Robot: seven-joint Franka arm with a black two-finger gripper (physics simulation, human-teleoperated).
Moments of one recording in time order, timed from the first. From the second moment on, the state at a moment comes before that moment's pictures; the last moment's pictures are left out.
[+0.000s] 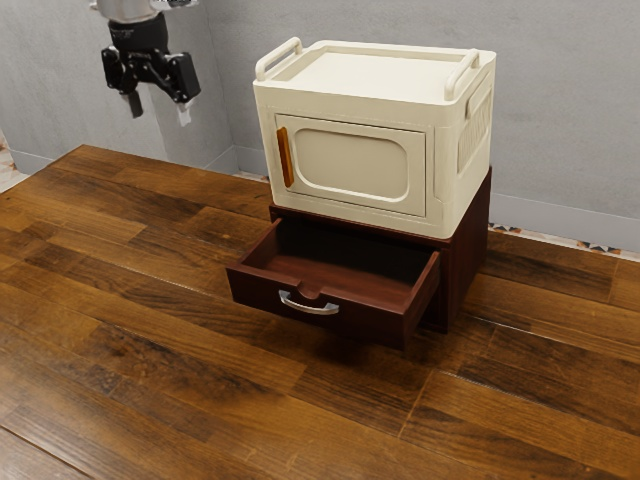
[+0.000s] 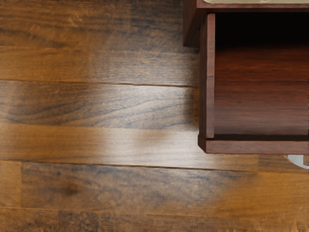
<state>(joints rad) -0.01 0.19 0.08 -1.16 0.01 1.32 0.04</state>
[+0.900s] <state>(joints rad) -0.01 -0.62 -0.18 -2.10 -0.10 1.43 -0.07</state>
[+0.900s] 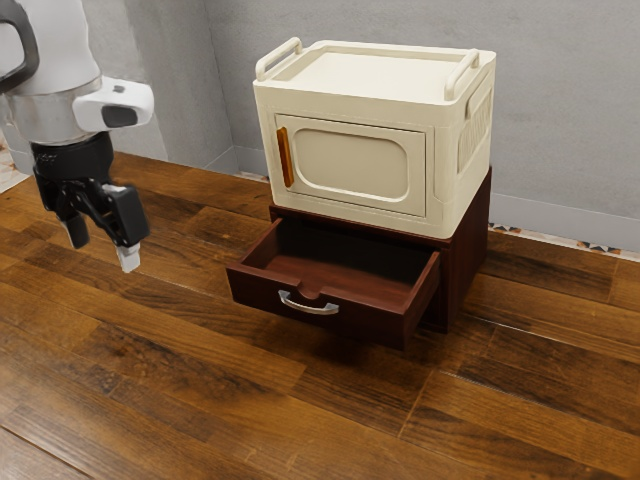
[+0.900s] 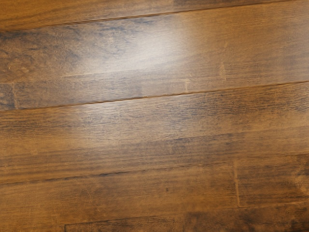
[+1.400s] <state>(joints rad) 0.22 -0.53 -0.42 -2.23 -0.18 1.76 -0.19</state>
